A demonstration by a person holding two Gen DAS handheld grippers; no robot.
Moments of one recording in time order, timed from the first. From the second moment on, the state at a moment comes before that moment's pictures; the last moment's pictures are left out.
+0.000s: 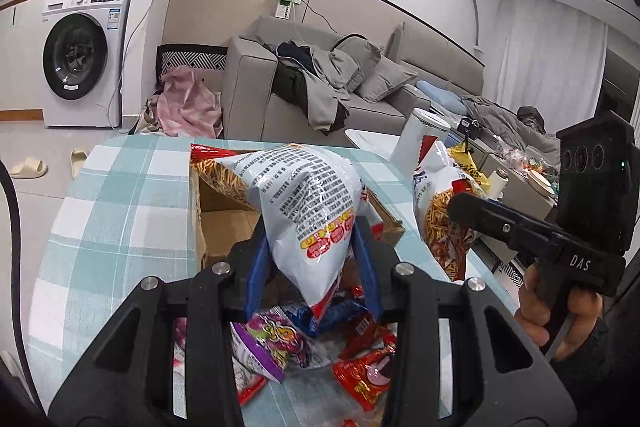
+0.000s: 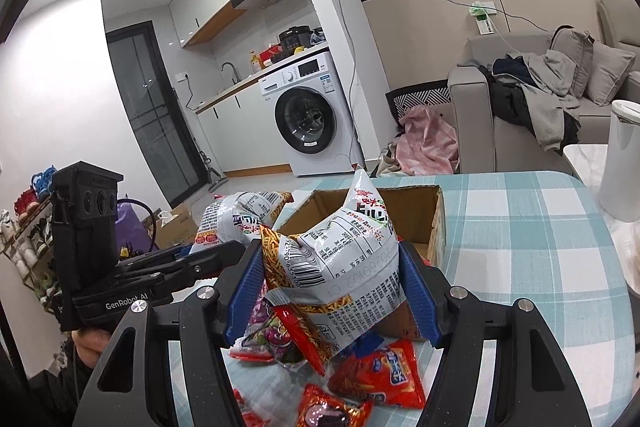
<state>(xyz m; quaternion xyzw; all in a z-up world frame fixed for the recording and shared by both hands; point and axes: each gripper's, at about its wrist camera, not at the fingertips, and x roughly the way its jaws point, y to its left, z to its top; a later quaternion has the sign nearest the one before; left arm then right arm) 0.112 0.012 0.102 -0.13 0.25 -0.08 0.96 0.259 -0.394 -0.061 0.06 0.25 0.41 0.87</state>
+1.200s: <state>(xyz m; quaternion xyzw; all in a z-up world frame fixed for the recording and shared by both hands) 0.197 0.020 0.054 -0.08 0.30 -0.04 0.95 0.343 -0.363 -0.091 0.12 0.30 0.39 0.86</state>
